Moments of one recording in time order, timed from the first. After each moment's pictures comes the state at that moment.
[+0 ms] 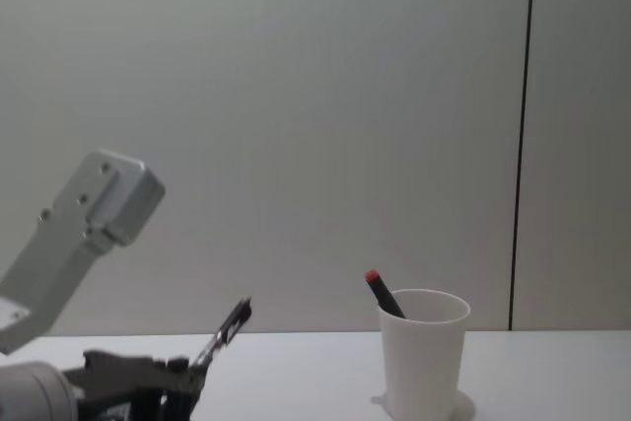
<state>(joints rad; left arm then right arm) -0.14 0.41 0.40 -1.55 -0.26 0.26 -0.05 0.21 0.19 0.00 -1.46 -0.09 0.19 0.17</state>
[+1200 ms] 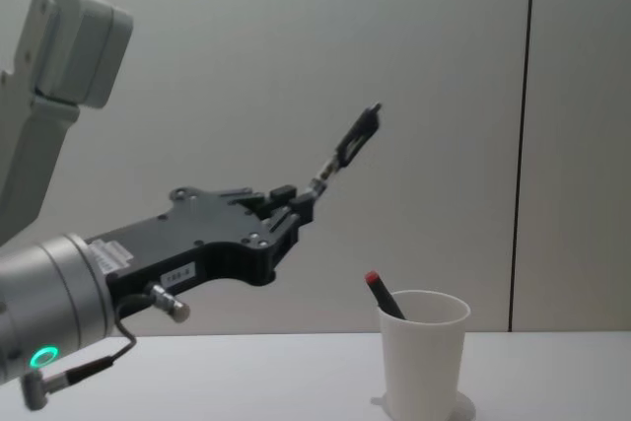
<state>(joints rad) -0.22 0.41 0.37 -1.51 -0.26 -0.23 -0.43 0.21 0.19 0.00 -1.46 -0.09 0.19 0.17</state>
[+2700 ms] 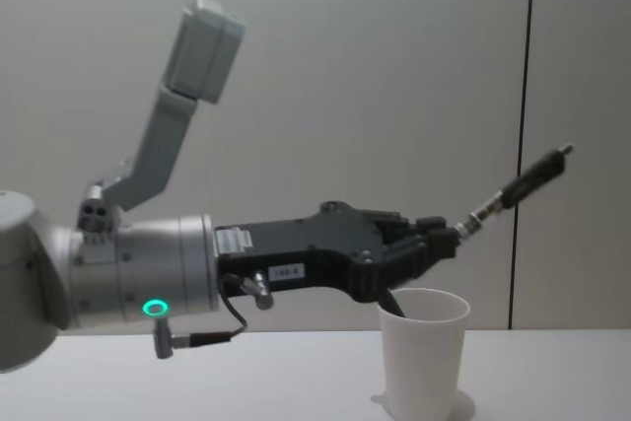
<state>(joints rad) -0.57 0.23 0.41 -1.05 -0.32 -0.25 -1.08 0.21 0.19 0.00 -1.46 -0.09 0.19 0.17</state>
